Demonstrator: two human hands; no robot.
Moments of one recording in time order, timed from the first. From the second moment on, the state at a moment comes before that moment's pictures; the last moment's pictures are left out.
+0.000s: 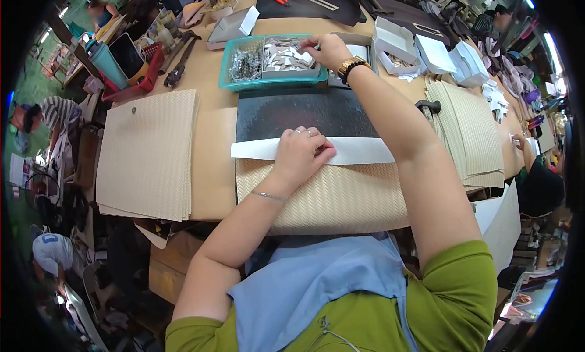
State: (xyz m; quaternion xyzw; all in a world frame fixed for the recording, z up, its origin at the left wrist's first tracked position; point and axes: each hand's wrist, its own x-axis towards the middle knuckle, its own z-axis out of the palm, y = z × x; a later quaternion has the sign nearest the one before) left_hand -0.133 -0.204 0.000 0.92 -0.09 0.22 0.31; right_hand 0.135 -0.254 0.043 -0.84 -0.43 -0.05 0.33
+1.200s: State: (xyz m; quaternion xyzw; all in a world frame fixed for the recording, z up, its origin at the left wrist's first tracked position) left_hand -0.131 -0.189 0.002 0.78 -0.02 0.00 0.63; right_hand -0.078 -0.399 -0.003 -0.73 -0.34 0.06 0.59
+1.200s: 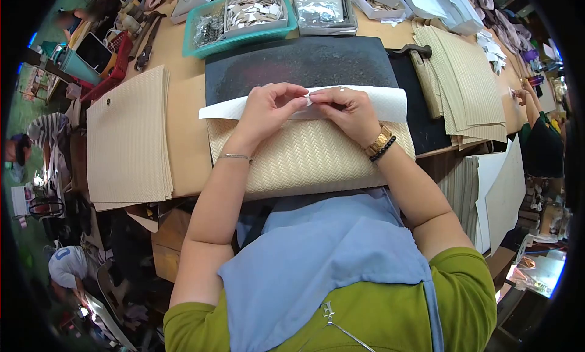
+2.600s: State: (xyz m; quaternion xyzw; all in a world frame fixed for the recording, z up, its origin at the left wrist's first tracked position) left_hand -0.132 -0.196 0.003 0.81 0.02 0.06 0.58; right_hand -0.053 -0.385 -0.001 -0.76 -0.24 0.22 0.57
